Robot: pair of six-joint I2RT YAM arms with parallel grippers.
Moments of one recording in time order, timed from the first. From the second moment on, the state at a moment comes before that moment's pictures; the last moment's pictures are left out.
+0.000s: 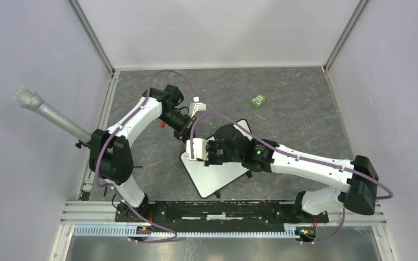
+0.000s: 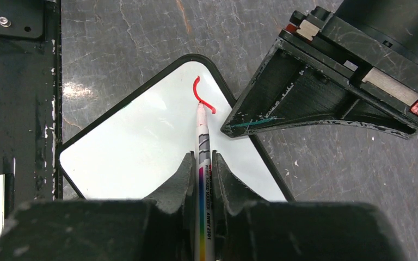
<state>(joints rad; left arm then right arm) -0.38 1.69 1.39 -1.24 0.89 0.42 1.14 1.35 1.09 -0.30 -0.11 -0.53</state>
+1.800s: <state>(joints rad) -0.38 1.69 1.39 -1.24 0.89 0.42 1.14 1.30 1.04 -0.33 -0.09 -0.51</state>
